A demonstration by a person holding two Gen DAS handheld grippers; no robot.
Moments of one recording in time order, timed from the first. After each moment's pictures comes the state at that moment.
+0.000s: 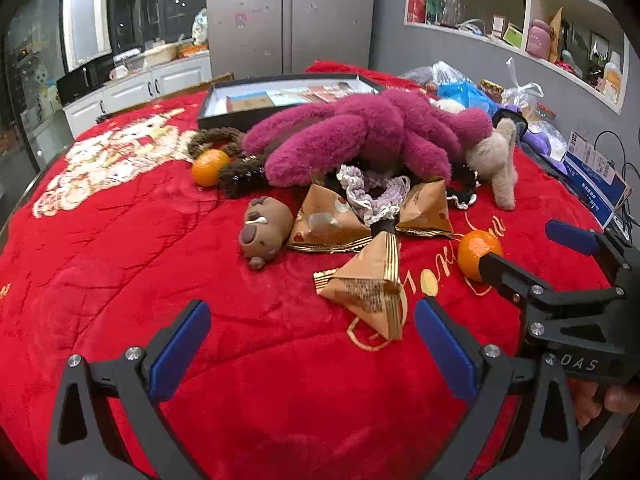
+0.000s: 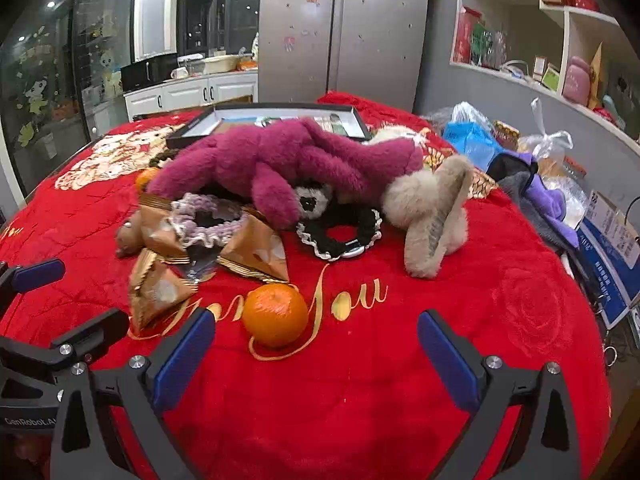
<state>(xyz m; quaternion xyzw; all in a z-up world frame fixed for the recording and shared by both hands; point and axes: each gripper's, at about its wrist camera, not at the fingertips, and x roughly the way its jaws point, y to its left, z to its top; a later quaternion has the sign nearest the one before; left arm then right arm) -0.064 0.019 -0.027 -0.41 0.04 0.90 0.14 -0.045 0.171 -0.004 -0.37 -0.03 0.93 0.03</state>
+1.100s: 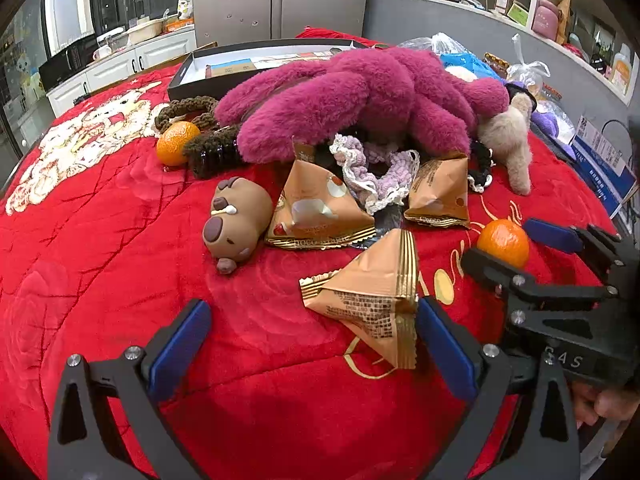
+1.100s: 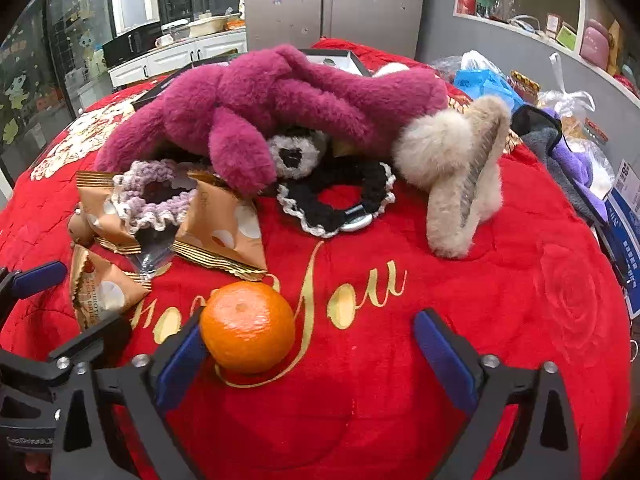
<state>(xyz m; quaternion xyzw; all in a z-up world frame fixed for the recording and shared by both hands) -0.093 0.033 -0.050 -0.45 0.03 0.88 0.16 -0.081 0.171 -0.035 -0.44 0.00 0.90 0.03</state>
